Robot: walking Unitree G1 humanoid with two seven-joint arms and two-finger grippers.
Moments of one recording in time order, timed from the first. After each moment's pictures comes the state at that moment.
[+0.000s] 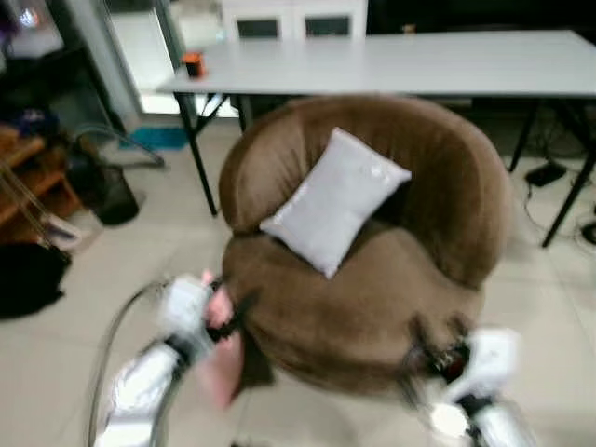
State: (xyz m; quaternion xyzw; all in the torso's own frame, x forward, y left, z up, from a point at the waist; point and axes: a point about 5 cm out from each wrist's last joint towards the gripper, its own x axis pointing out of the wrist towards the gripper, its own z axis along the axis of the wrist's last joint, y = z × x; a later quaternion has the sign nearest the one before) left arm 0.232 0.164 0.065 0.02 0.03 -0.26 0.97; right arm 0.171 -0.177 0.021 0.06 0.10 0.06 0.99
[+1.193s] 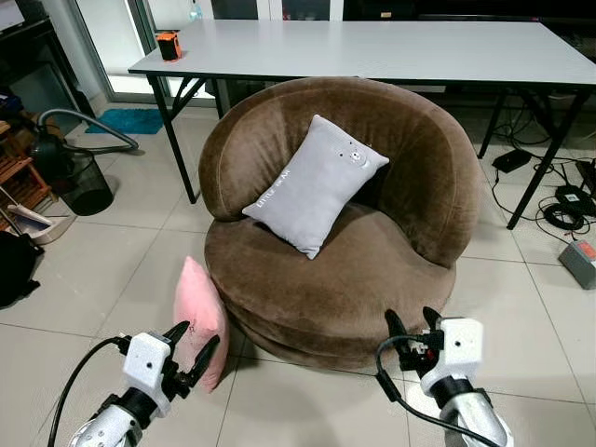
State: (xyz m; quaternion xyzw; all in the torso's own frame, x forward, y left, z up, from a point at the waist) left arm 0.177 0.222 0.011 0.04 0.10 -0.20 0.97; right arm 0.193 -0.164 0.024 0.04 0.10 0.07 0.99
